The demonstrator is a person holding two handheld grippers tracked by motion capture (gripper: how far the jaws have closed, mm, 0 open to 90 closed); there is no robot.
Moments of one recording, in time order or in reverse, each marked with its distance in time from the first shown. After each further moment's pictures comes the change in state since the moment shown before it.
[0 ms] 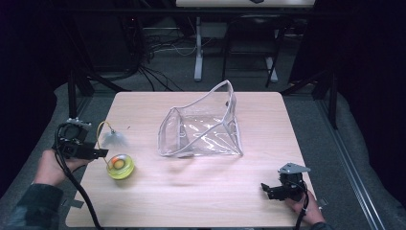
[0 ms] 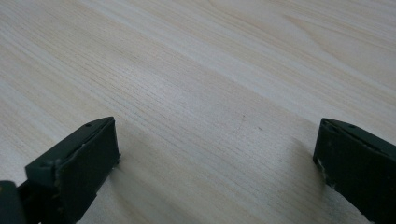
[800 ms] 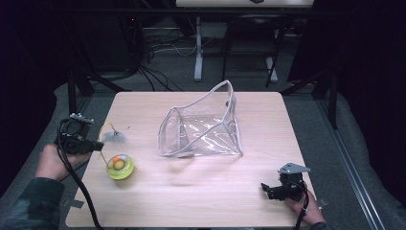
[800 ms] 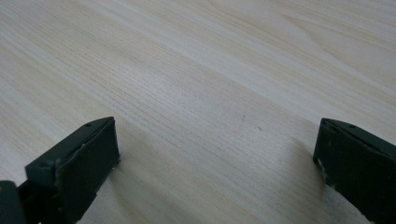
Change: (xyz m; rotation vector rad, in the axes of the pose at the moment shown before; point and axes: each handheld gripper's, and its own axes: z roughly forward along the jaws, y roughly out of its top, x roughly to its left) left arm -0.001 0.011 0.000 0.022 0.027 0.020; right arm 0.000 0.000 0.000 0.000 0.000 -0.001
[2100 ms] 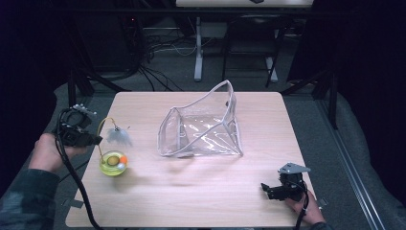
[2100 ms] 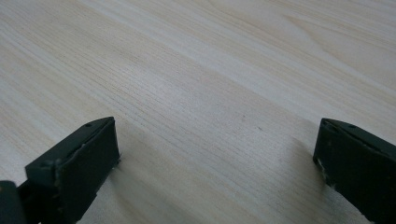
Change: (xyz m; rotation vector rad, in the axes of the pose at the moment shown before) left arm -0.011 0.026 -0.027 0.042 0.033 0.110; right arm 0.000 0.000 0.000 0.001 0.000 0.000
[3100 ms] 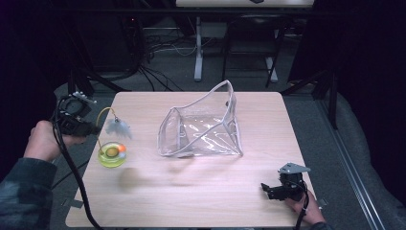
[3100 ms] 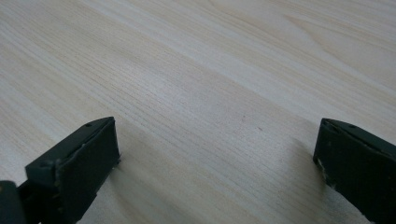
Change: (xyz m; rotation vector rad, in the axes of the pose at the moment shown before) left arm -0.002 0.027 -0.024 -0.002 0.034 0.043; right arm 0.000 0.000 0.000 0.003 0.001 -0.002
